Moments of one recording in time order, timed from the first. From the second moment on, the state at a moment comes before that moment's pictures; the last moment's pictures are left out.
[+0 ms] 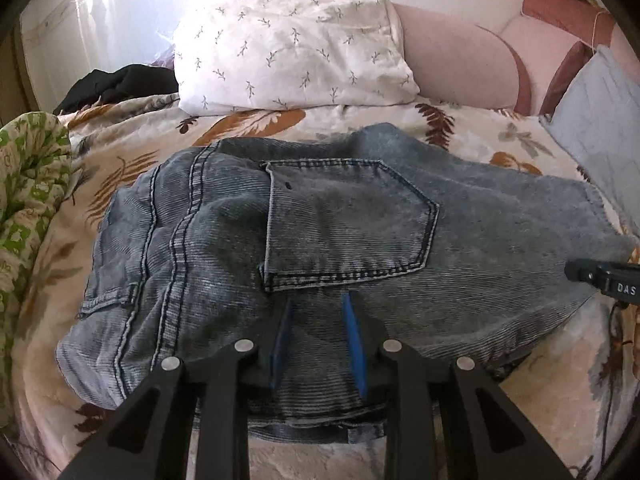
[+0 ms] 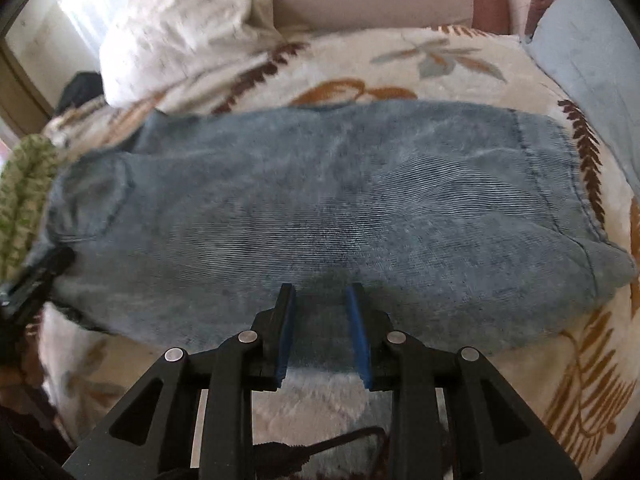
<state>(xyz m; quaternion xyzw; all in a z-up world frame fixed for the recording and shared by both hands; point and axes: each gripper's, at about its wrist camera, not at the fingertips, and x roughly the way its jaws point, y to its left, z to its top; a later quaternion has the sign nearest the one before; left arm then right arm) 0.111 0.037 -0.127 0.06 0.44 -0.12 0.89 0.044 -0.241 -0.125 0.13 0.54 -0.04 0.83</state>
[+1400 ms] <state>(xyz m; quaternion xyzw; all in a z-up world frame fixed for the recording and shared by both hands) 0.106 0.052 -0.096 -0.02 0.41 -0.13 0.90 0.206 -0.143 -0.049 0.14 0.49 0.19 0.84</state>
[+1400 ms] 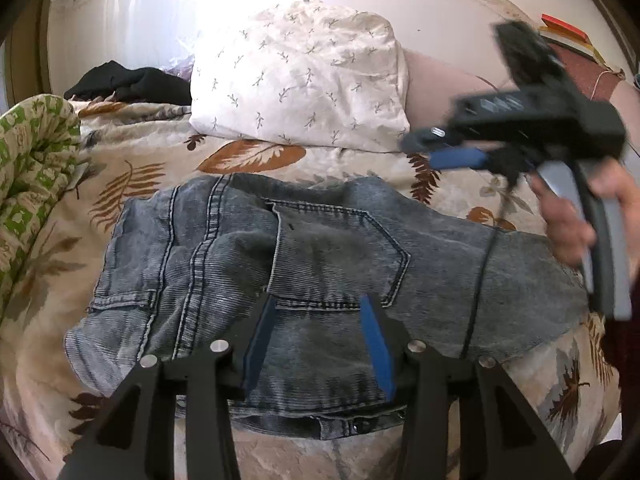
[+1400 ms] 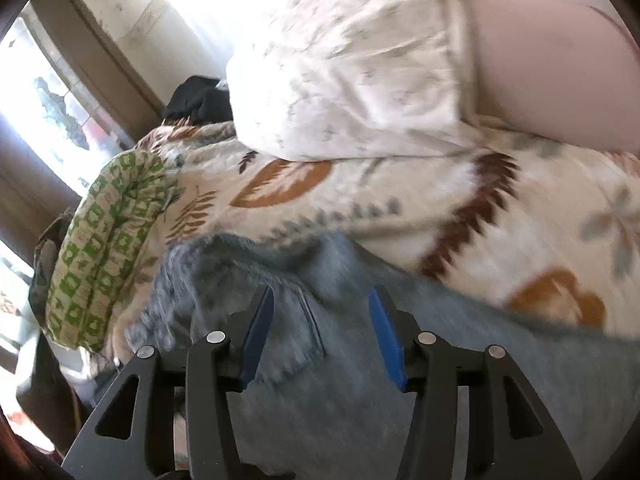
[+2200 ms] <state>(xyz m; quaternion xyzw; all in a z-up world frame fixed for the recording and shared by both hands) 0.119 0.051 -0.108 -0.02 0.43 -0.13 0.89 0.293 -0.113 -0.118 0.10 0.60 0.21 0.76</state>
